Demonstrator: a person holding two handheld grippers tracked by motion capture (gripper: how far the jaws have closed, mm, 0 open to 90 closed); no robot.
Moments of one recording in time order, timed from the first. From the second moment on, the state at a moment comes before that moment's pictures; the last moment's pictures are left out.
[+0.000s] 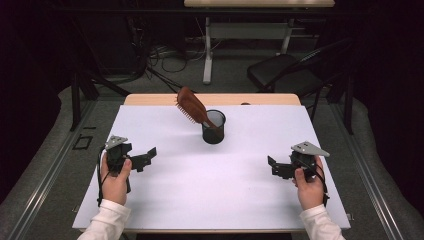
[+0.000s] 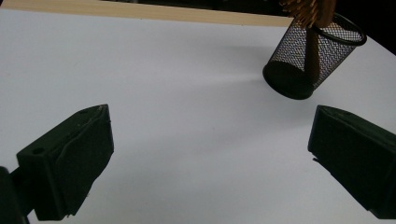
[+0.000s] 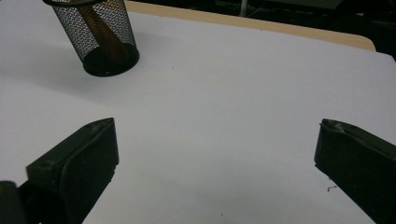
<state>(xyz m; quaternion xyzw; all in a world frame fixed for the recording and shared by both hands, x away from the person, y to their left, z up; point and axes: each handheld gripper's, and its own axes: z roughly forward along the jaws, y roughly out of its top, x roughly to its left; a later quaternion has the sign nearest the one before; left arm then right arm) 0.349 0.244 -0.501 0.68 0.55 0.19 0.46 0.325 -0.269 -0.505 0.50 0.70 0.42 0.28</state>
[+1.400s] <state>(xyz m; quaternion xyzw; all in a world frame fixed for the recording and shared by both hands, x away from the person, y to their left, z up) 0.328 0.257 -0.538 0.67 0.55 0.21 0.46 0.313 -0.287 -0.535 0.53 0.69 0.41 0.27</state>
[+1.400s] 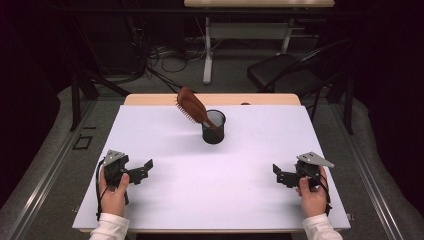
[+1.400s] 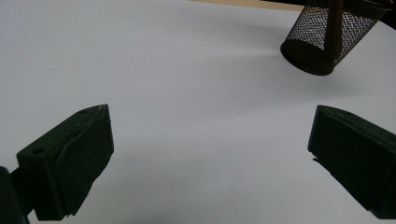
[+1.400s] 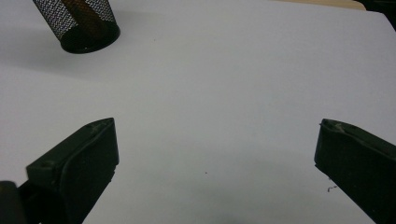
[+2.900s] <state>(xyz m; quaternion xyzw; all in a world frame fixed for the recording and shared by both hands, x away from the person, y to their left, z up) 0.329 0.247 -0.549 0.68 0.54 0.20 0.45 0.314 -0.288 -0.545 0.53 0.69 0.40 0.27</state>
